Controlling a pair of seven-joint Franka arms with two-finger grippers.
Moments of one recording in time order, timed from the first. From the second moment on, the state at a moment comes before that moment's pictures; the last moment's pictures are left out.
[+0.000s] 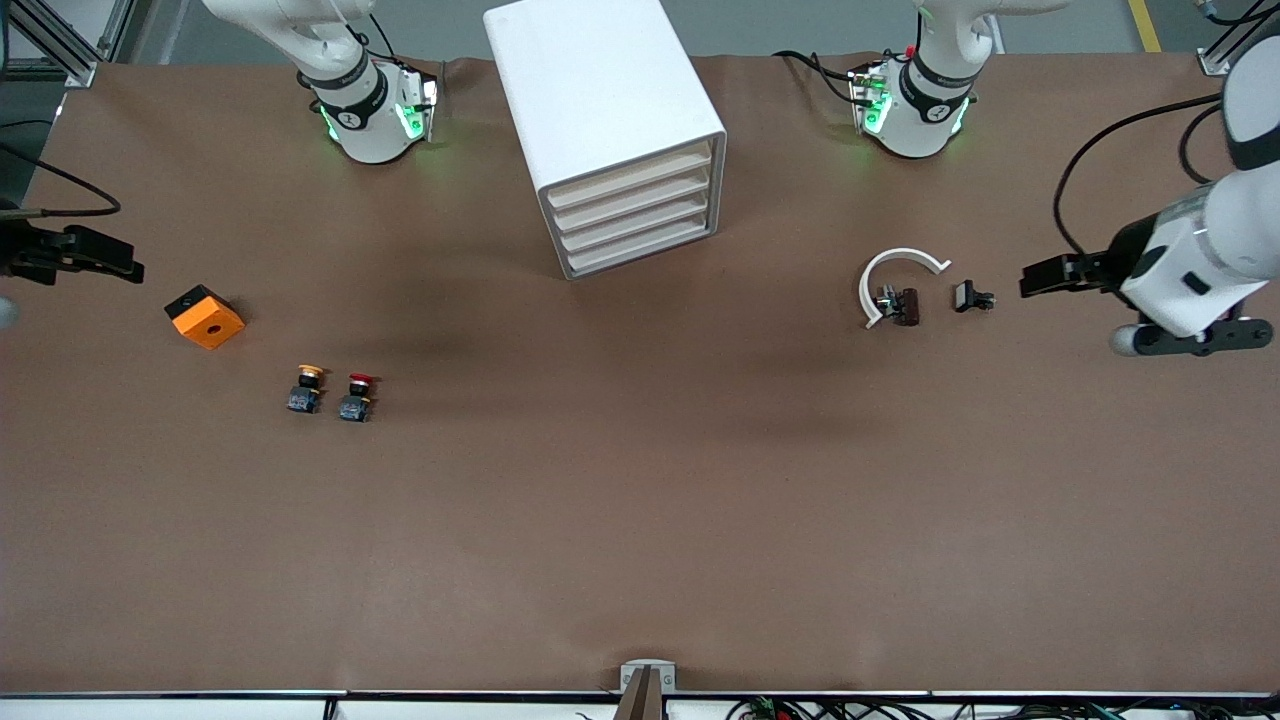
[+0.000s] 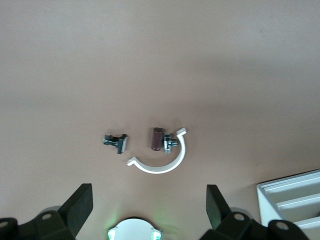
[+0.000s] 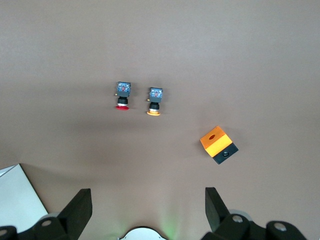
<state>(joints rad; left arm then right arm) -0.05 0.13 0.01 -1.55 -0.06 1.45 -0.10 0.03 0.11 -0.13 -1.44 -0.01 1.40 -0.11</state>
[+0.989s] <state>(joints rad) -0.01 -0.20 -0.05 -1.82 -0.01 1.65 0.00 -0.03 0.12 -0.13 -1.35 -0.01 1.36 -0.11</state>
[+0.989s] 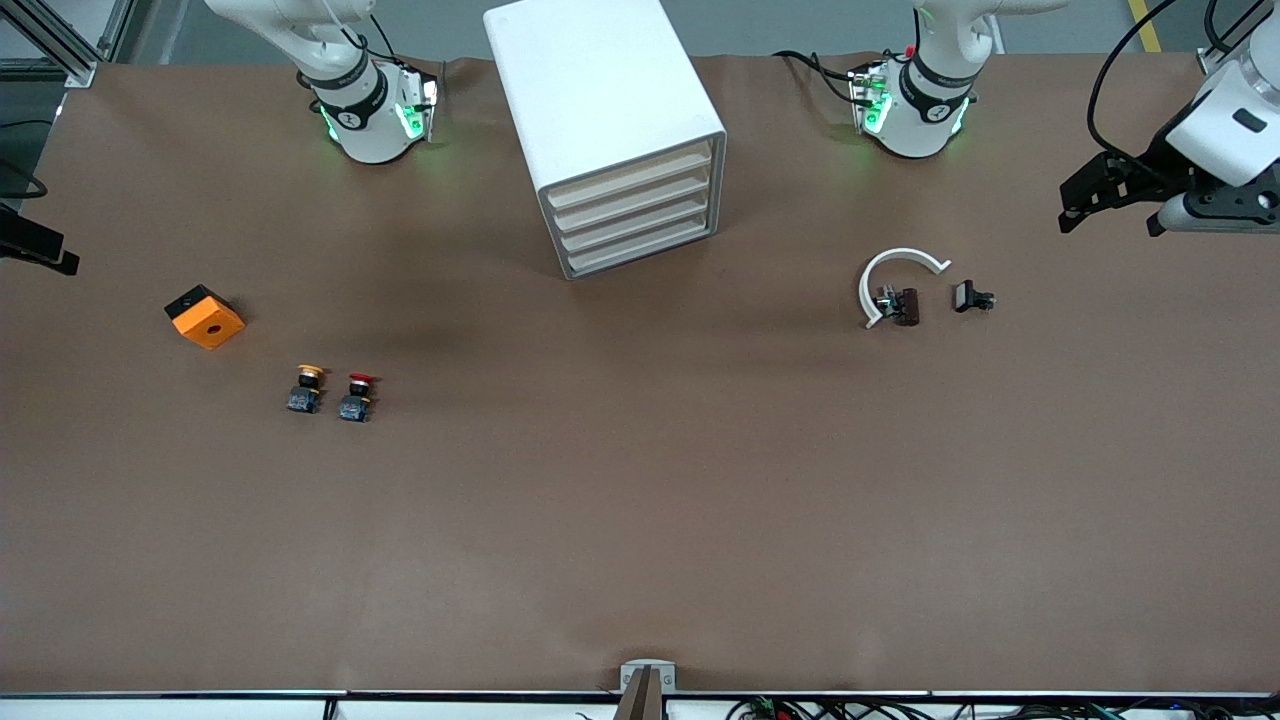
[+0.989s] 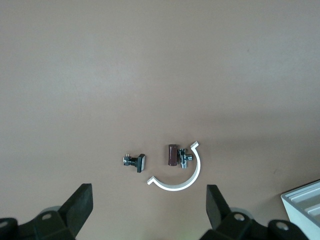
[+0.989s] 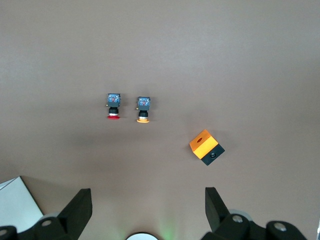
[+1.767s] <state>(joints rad) 0.00 -0.18 -0.05 -1.77 -0.01 1.59 0.00 -0.03 -0.02 -0.13 -1.46 0.02 1.34 -0.03</state>
